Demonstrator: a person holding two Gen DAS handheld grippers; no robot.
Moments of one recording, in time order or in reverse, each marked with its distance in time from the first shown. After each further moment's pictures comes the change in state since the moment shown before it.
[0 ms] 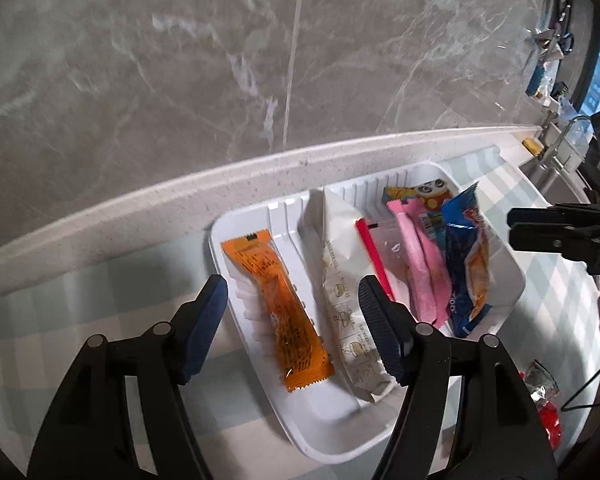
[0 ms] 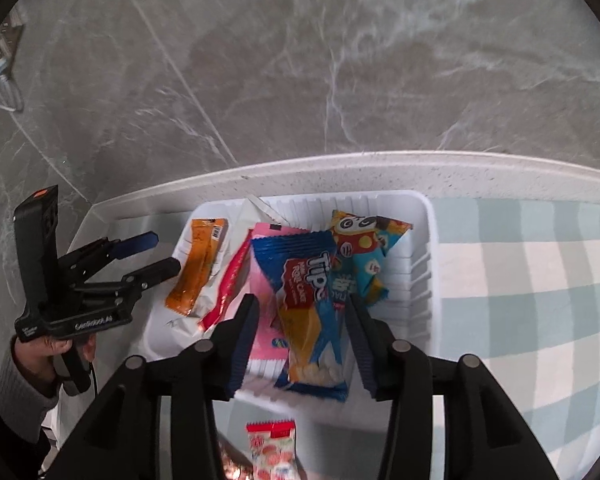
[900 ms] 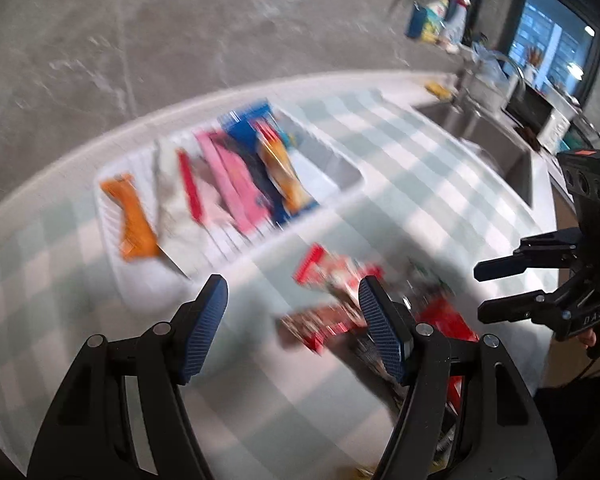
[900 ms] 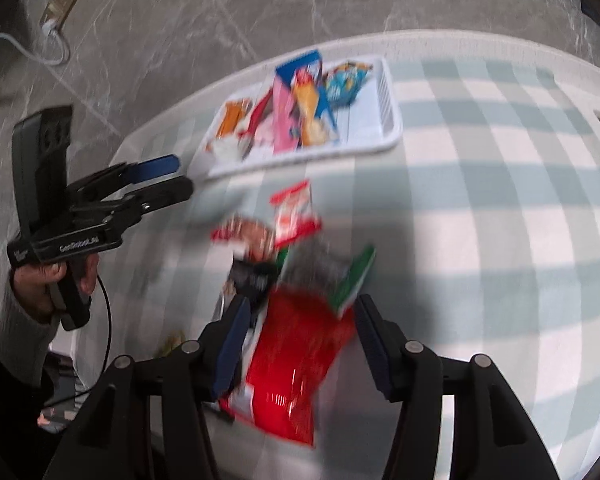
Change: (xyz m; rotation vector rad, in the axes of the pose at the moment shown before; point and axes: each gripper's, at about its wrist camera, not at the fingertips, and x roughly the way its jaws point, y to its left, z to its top) left arm -0.097 -0.136 -0.104 0.172 0.070 -0.205; right arm -0.087 0.020 -0.186 0.075 0.125 0.043
